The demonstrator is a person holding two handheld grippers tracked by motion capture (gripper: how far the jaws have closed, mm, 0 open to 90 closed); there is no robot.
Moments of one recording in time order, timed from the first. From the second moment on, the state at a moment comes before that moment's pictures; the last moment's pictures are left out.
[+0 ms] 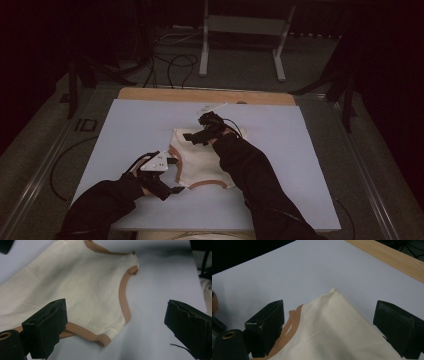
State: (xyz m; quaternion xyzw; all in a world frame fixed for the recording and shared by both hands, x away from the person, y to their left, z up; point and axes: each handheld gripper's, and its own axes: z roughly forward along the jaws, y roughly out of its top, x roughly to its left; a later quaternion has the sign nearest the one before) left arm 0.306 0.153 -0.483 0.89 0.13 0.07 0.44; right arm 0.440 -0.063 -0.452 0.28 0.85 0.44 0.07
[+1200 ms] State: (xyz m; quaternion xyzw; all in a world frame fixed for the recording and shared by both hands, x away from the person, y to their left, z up) left arm 0.329 0.131 -0.517 0.93 0.07 0.07 0.35; right arm 0.466 -0.024 -0.490 0.29 0.87 0.40 0.04
